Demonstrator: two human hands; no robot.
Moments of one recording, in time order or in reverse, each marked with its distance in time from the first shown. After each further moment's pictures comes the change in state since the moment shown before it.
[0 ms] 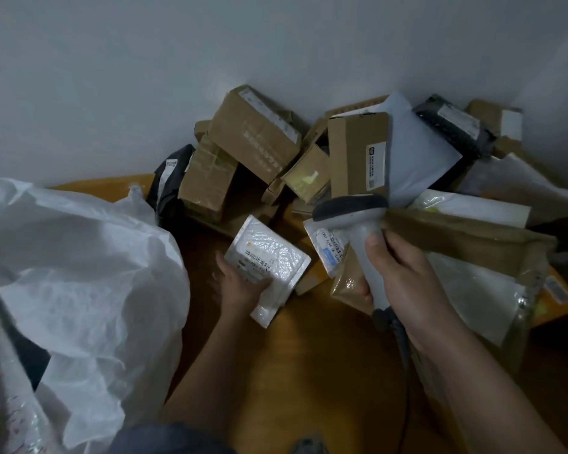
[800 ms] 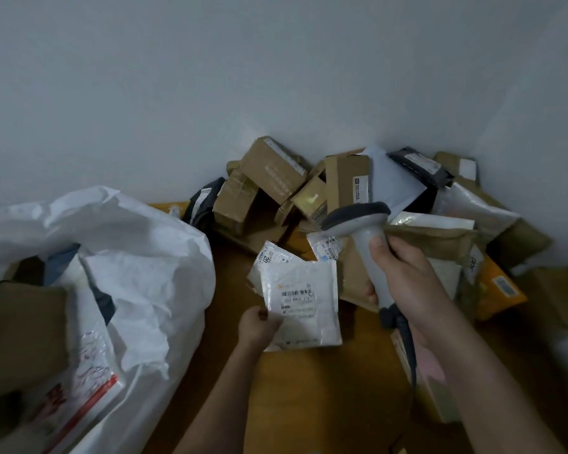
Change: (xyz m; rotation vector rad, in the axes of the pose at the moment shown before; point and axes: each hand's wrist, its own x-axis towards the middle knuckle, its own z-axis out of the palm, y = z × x) left_hand -0.116 -0.016 -0.024 -0.182 -0.171 -0.048; right_hand -0.094 -0.033 -0.020 -0.045 0.049 -0.072
